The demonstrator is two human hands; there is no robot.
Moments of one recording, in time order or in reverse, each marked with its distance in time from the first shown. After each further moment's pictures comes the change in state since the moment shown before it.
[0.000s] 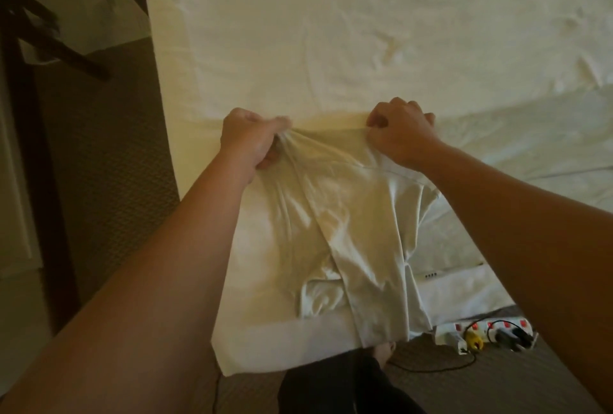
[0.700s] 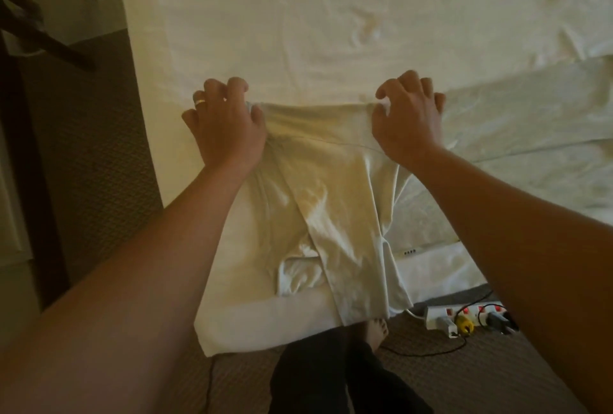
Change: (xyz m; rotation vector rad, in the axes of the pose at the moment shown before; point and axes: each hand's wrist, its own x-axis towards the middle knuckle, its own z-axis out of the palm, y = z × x) left_hand -0.022 -0.029 0.018 0.885 0.425 0.647; right_hand -0.036 0.027 0.007 -0.047 0.359 0.000
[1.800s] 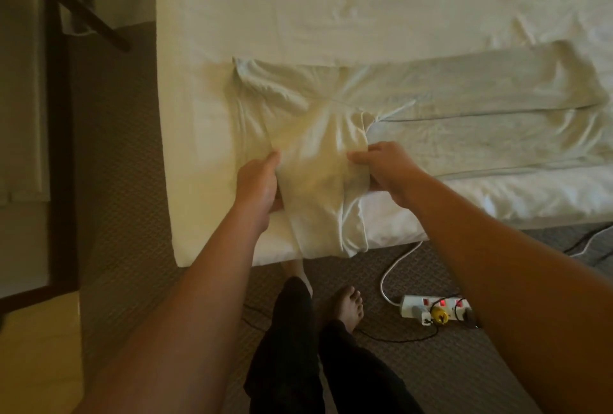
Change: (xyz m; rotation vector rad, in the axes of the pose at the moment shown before) left_hand -0.206 0.061 -0.017 -1.086 -0.390 -0.855; right_hand -0.149 0.040 -0.044 0.890 -0.603 0.535
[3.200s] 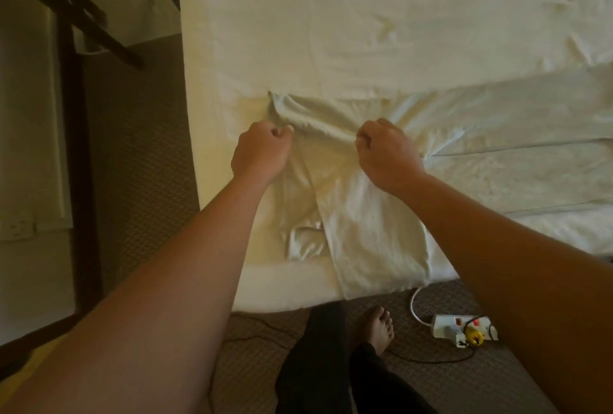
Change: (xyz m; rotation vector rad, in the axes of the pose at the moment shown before) left_hand 0.106 0.101 -0.040 0.769 0.132 0.432; right_hand 0.062 -0.070 0.060 -0.775 0.273 -0.524
